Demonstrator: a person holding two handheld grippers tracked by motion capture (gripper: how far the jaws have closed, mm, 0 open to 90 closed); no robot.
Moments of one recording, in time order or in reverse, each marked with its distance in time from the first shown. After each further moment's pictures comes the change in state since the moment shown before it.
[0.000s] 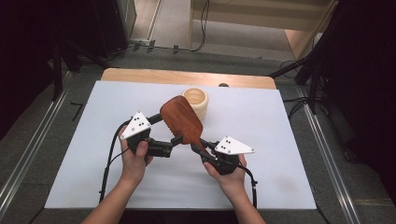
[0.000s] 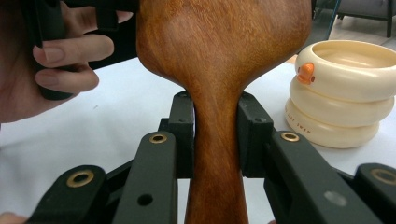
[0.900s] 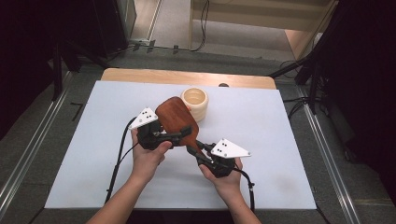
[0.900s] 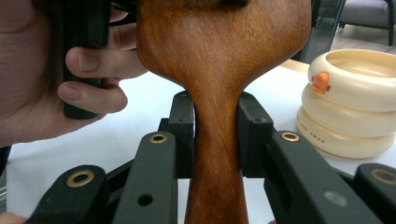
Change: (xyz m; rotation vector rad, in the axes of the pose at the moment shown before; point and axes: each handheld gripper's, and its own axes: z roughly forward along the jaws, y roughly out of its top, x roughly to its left) left arm -0.003 0.004 0.022 -0.007 -0.052 -0.176; right arm 0.013 -0.001 0.005 -0.030 0.010 0.001
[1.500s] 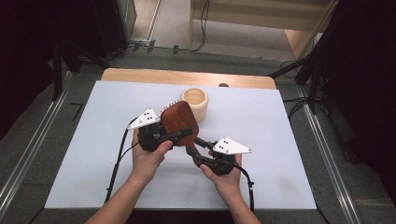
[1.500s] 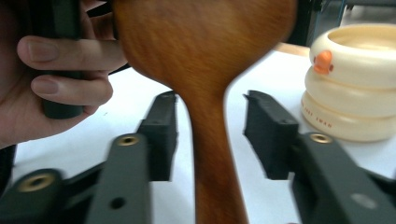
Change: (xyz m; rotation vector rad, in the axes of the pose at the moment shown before) left arm 0.001 0.001 -0.003 0.018 -0.114 0.022; right arm -0.013 -0.008 0.003 0.018 0.014 0.082
